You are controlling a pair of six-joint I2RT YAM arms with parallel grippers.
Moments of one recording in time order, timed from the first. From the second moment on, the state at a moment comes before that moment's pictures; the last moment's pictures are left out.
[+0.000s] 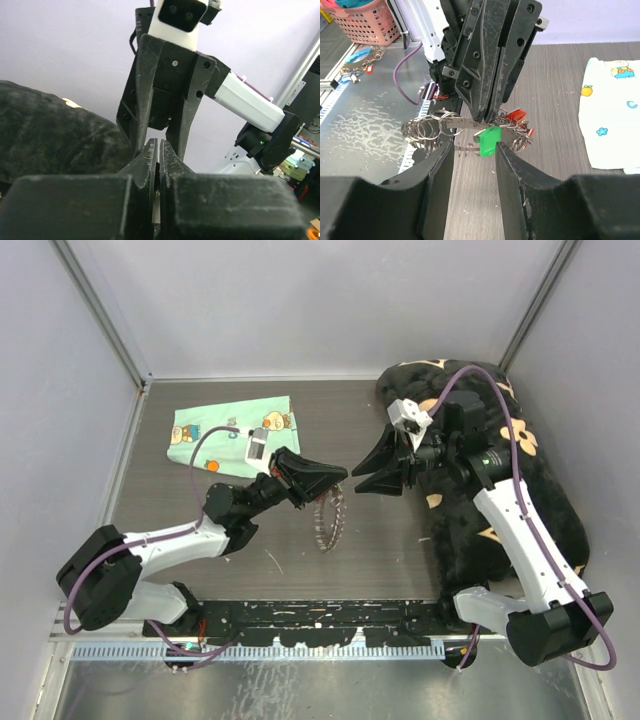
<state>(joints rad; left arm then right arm) -0.84 1.34 0.64 1.34 0.40 -0.80 0.29 1.14 1.21 -0.54 -1.39 -0.36</state>
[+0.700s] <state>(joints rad) -0.93 1.25 0.61 1.34 0.13 -0.66 0.33 1.15 1.25 -0.24 -1.33 0.10</state>
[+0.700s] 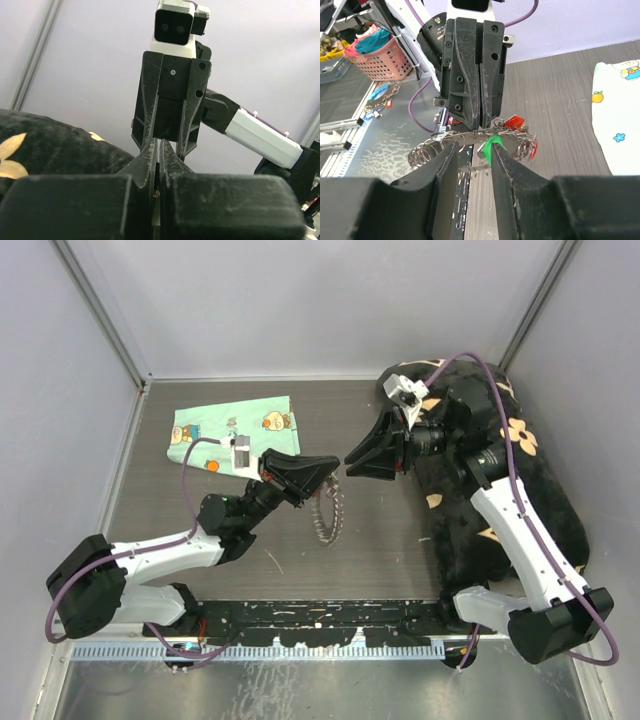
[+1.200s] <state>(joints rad) -0.94 1.25 0.62 1.34 0.08 -0.66 0.37 1.17 1.13 0.13 -1.33 0.48</state>
